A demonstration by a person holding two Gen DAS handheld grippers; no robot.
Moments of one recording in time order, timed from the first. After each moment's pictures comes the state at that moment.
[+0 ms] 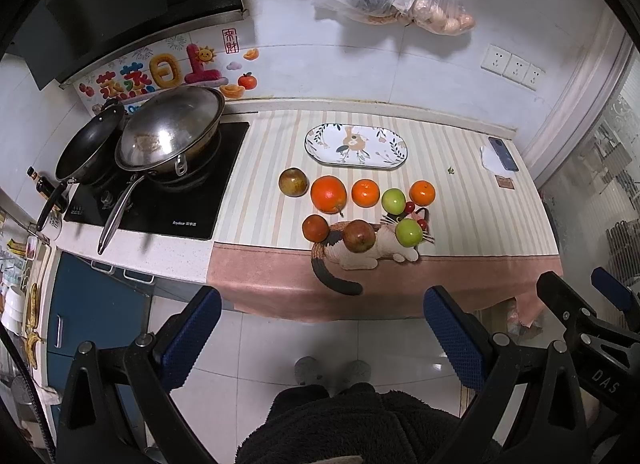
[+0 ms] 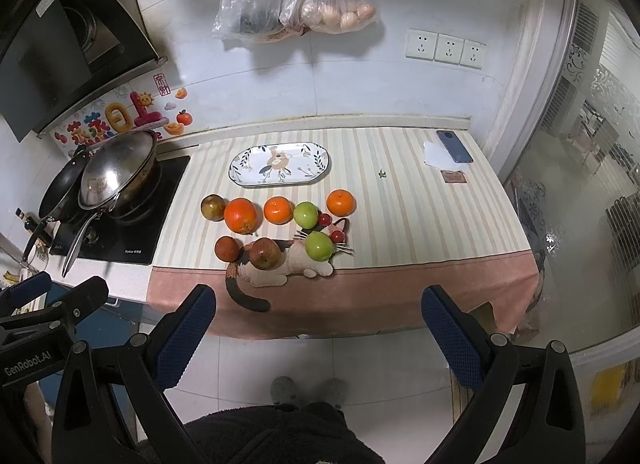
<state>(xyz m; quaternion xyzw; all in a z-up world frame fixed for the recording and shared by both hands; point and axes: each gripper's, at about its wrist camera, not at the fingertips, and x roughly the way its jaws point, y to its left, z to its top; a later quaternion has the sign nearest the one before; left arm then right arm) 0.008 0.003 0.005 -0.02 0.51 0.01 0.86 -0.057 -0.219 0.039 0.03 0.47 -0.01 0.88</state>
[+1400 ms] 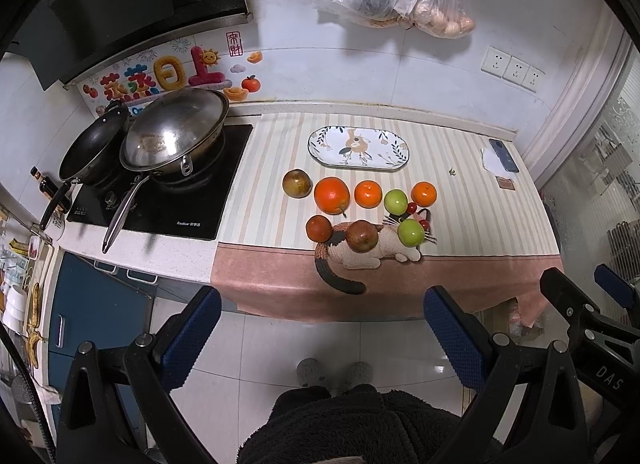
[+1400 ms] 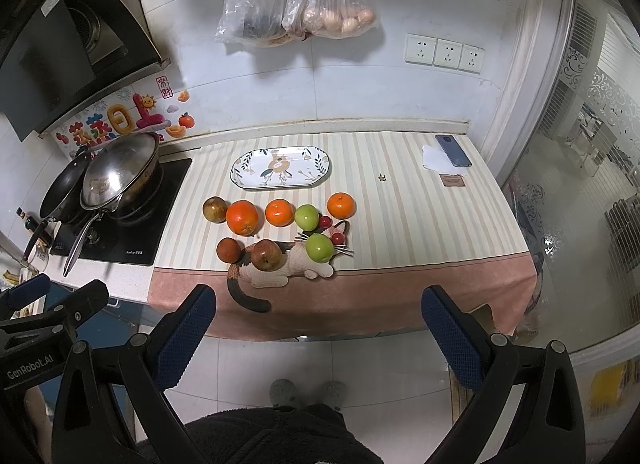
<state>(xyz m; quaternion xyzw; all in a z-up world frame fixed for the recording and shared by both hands) -0.001 0.009 0.010 -0.02 0.50 0.01 0.86 -0.060 -0.221 0.047 0.03 0.47 -0.01 0.88</state>
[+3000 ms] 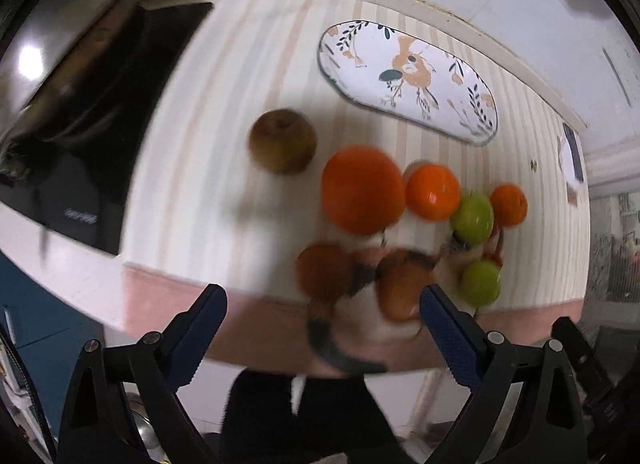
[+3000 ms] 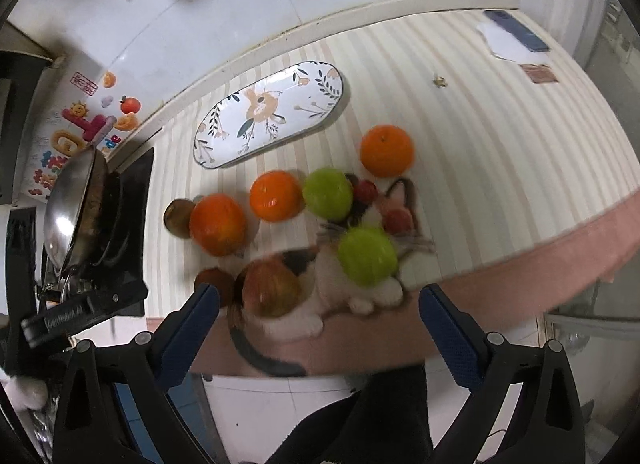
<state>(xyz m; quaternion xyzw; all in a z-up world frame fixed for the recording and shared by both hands) 0.263 0.050 -0.228 -0.11 0.68 -0.01 0.73 0.181 -0.234 -0.202 0.19 0.59 0.01 0.79</state>
